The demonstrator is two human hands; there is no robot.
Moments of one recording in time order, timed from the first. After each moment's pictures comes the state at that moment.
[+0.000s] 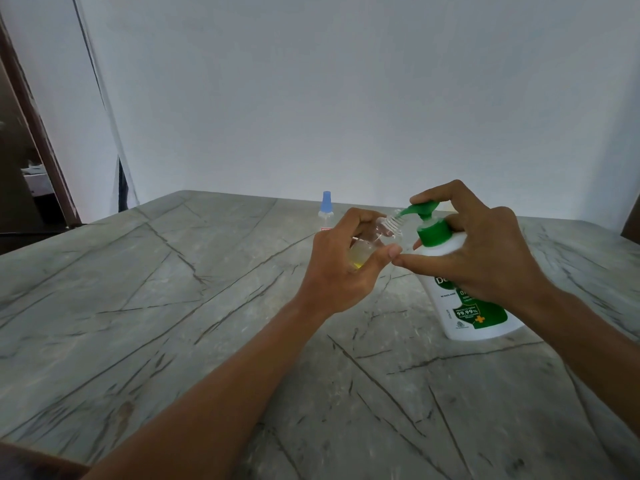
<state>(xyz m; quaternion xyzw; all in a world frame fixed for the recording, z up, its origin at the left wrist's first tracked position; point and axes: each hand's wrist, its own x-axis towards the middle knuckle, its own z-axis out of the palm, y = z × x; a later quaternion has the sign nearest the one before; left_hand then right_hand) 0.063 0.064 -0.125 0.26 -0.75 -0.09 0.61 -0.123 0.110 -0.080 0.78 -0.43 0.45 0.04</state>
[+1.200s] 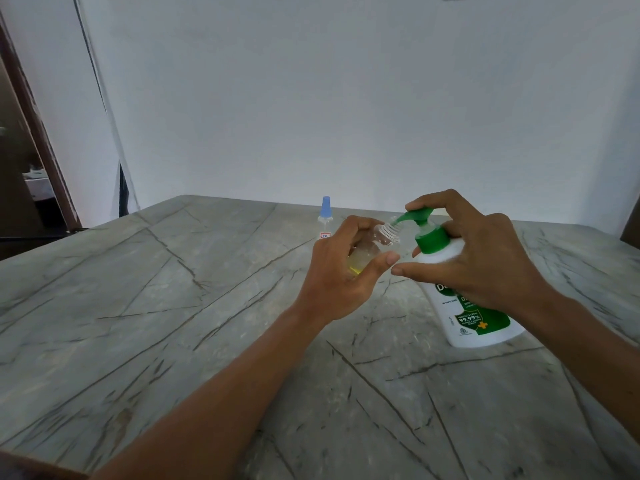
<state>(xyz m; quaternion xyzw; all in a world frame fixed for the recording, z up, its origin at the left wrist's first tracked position) 0.063 0.063 -0.127 0.26 -0.75 -0.10 0.60 -0.124 0.111 -0.077 0.79 -0.42 0.44 0.04</state>
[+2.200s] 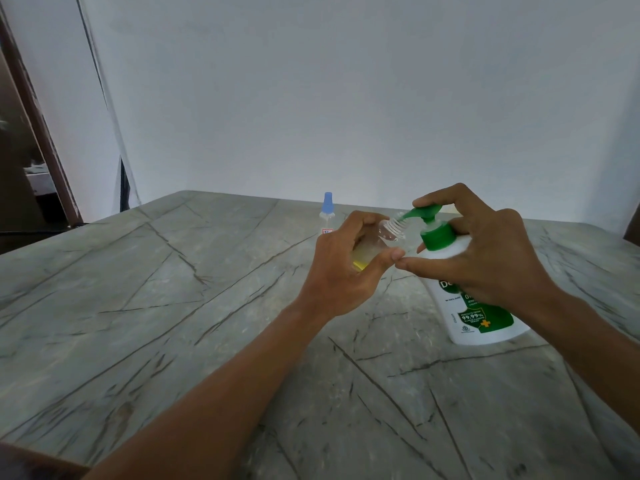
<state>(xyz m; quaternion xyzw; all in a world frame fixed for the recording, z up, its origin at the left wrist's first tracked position) 0.061 0.065 -0.126 0.26 -0.74 -0.11 0.61 -0.122 0.114 -0.077 0.78 -0.42 0.45 0.04</state>
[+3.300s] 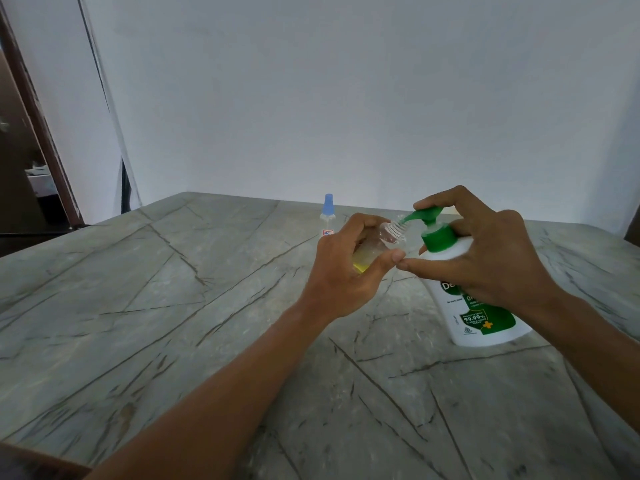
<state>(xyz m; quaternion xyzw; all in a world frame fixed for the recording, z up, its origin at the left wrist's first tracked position) 0.061 0.065 -0.127 0.26 -0.74 -0.11 0.61 -0.122 0.116 -0.076 0.78 -0.42 0.46 0.04</state>
